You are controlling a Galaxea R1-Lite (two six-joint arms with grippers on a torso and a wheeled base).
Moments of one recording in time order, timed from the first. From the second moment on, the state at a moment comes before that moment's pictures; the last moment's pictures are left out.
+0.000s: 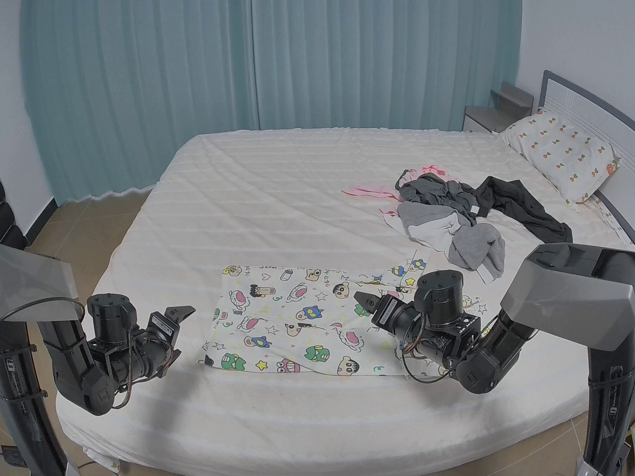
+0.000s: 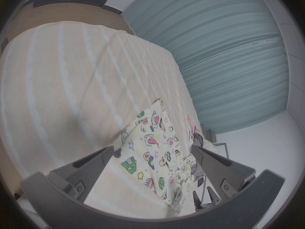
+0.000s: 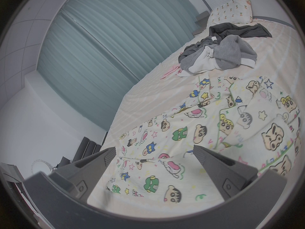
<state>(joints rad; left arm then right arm) -0.10 2.14 -0.29 -1.35 -0.12 -1.16 0.58 2.32 -0.84 -1.09 -0.16 0.81</state>
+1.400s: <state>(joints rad) -0.13 2.31 -0.76 -0.85 -0.44 -0.28 0.58 2.31 -0.82 -1.09 -0.16 0.81</state>
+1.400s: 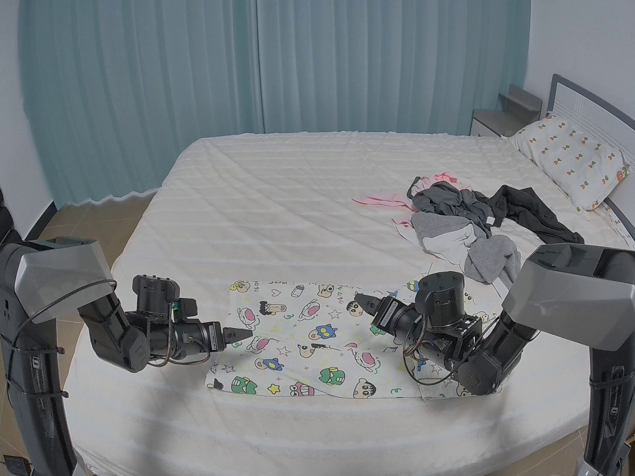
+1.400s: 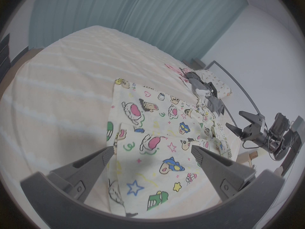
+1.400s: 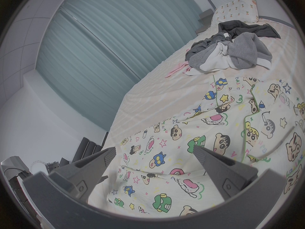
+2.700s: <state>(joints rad) -0.16 2.47 -0.87 -0.84 -0.39 -0.21 0.59 2.32 -0.81 -1.09 -0.16 0.81</state>
